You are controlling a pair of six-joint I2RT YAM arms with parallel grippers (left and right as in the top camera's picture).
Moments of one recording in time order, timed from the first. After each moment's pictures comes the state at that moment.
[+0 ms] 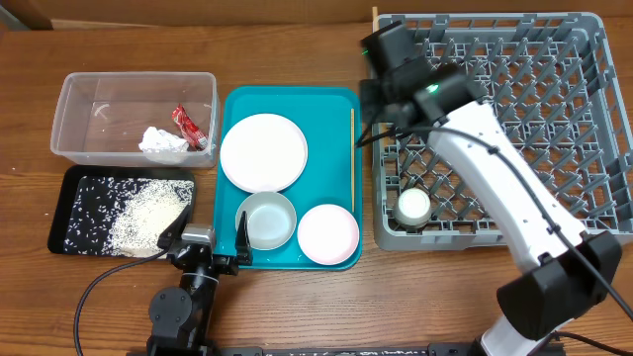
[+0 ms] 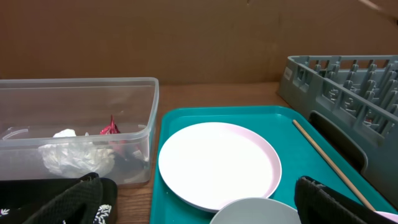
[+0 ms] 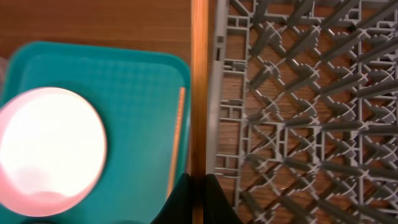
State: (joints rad) left arm -0.12 0.02 0.01 -0.08 0.01 -0.04; right arm 0.46 1.83 1.80 -1.01 0.17 0.33
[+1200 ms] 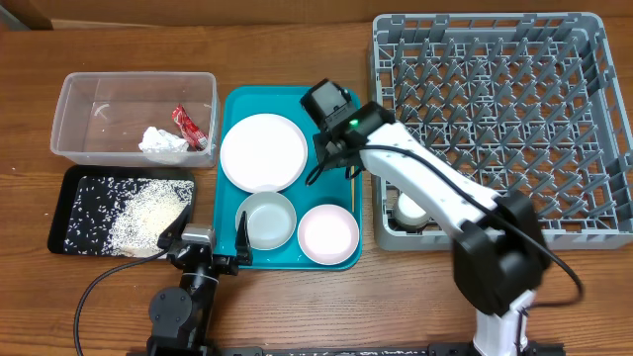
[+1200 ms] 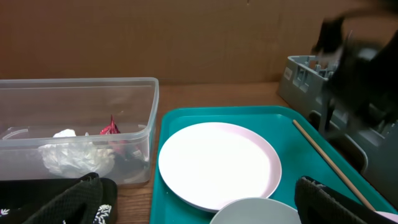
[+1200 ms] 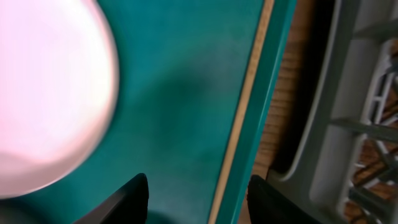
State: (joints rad) left arm -0.12 0.02 0.01 -0.08 0.01 -0.04; right arm 0.64 2.05 1.64 -0.89 0.19 0.41
